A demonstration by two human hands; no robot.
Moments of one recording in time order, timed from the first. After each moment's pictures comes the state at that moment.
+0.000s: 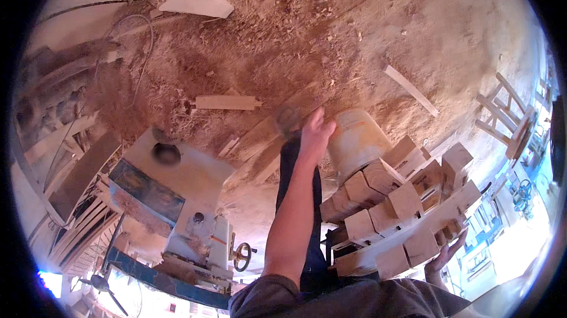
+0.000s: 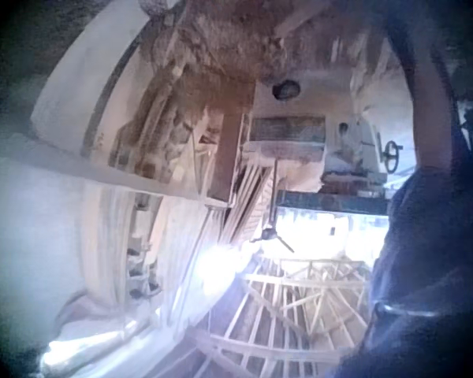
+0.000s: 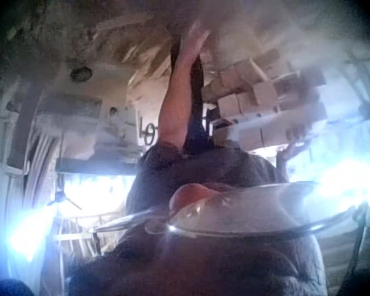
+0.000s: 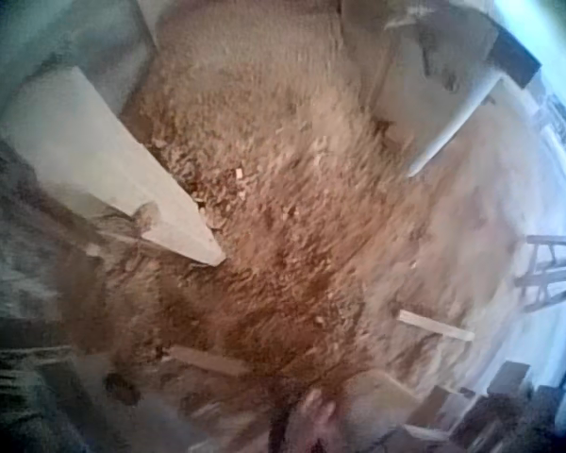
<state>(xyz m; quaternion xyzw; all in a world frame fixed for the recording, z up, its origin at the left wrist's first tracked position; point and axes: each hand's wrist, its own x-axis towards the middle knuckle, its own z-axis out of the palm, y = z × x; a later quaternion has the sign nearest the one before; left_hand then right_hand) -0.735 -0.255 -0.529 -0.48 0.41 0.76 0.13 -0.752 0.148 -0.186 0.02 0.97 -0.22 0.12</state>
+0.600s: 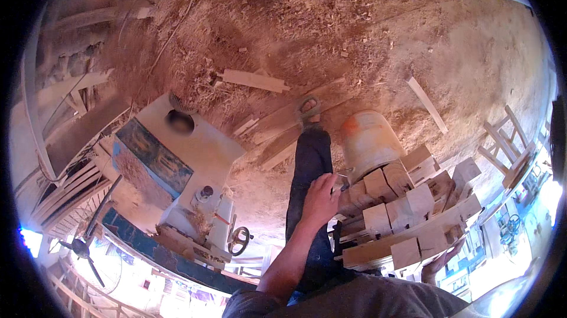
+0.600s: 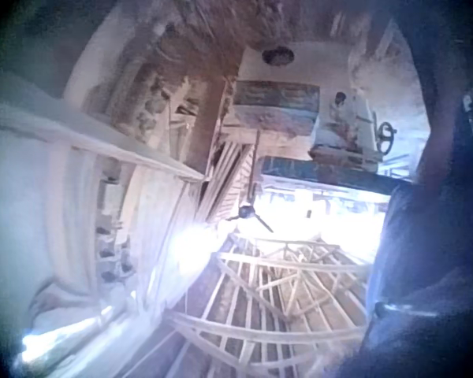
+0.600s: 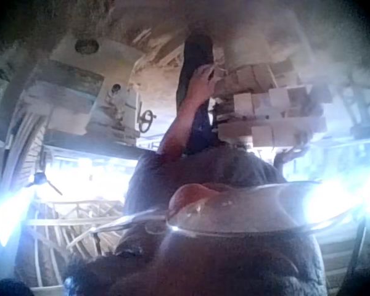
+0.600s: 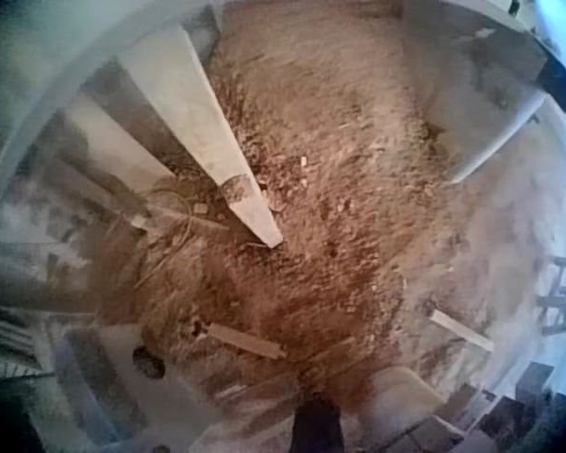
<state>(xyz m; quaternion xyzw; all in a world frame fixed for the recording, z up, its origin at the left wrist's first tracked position) -0.593 -0.226 -0.383 -0.41 0.68 0.56 0.22 -0.747 0.168 -0.194 -0.05 0.96 -0.25 0.15</state>
